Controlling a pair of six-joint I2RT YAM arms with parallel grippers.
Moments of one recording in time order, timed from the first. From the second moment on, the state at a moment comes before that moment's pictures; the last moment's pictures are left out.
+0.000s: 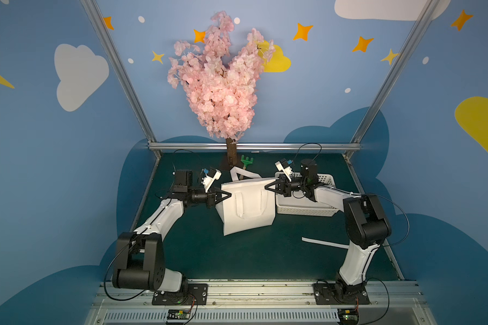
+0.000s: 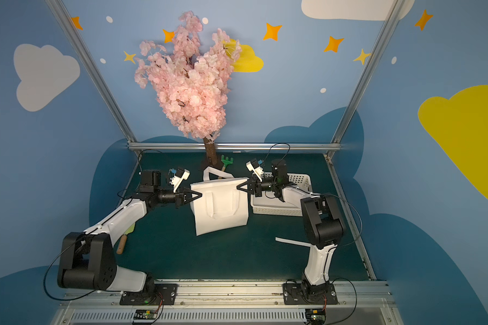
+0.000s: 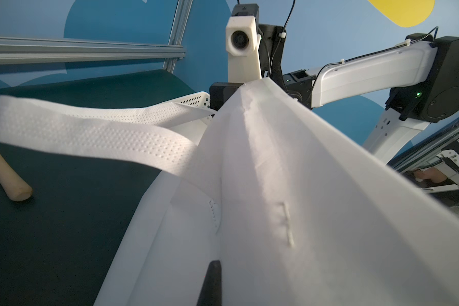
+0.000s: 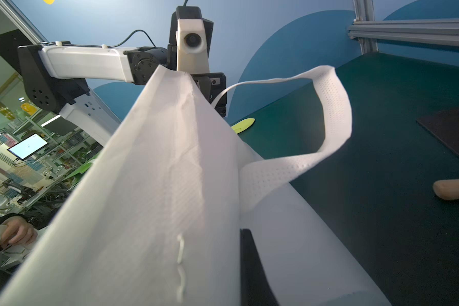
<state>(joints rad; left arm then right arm) -0.03 1.45 0.92 -0.21 1.21 0.23 0.33 1.89 1.15 0.36 -1.39 0.10</state>
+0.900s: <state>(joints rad) 0.04 1.37 1.01 -0.26 1.19 0.03 0.34 1.85 1.15 0.24 -1.34 0.02</state>
